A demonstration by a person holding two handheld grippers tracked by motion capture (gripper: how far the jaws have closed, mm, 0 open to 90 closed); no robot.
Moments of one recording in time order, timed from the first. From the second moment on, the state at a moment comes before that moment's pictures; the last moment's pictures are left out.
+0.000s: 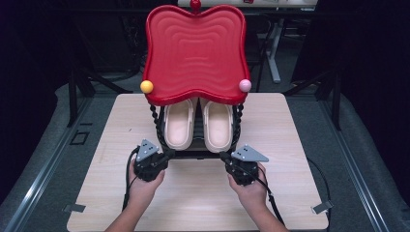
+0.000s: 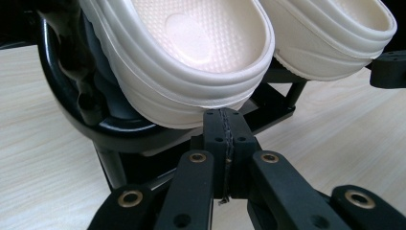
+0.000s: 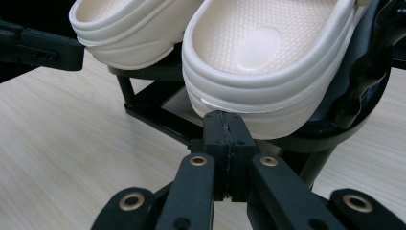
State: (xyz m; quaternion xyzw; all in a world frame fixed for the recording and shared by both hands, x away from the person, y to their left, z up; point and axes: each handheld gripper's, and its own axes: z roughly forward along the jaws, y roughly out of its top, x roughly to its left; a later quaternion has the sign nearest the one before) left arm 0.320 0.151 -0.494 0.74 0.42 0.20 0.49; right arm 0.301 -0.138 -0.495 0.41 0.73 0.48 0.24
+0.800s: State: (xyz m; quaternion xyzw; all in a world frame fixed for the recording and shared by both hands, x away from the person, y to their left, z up) left arm 0.352 0.130 -0.500 0.73 0.43 0.20 0.48; right arm 0.342 -0.120 -0.500 0.43 0.73 0.47 0.24
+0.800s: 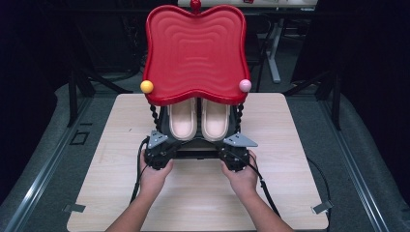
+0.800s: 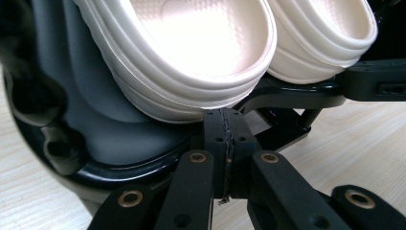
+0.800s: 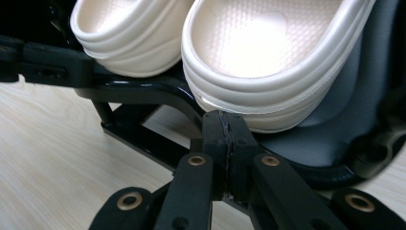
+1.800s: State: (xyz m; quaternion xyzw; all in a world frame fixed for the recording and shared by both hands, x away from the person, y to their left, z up) left arm 0.351 0.127 -0.500 0.74 0.42 0.21 0.48; right arm 0.345 -0.111 -0.500 0.42 0.74 0.47 0.25
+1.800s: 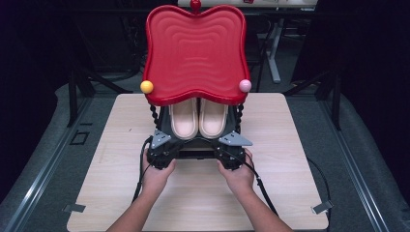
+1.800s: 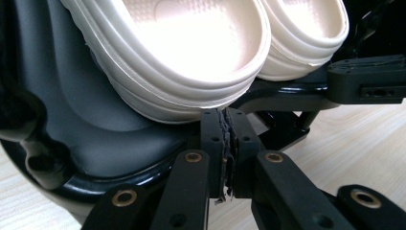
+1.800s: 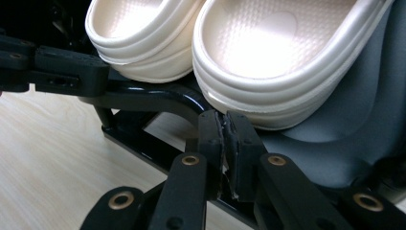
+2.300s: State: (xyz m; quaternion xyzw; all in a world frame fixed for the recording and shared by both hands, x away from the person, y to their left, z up) left arm 0.345 0.133 -0.498 0.73 0.42 0.21 0.49; right arm 0.333 -0.122 -0.492 0.41 0.73 0.47 0.26
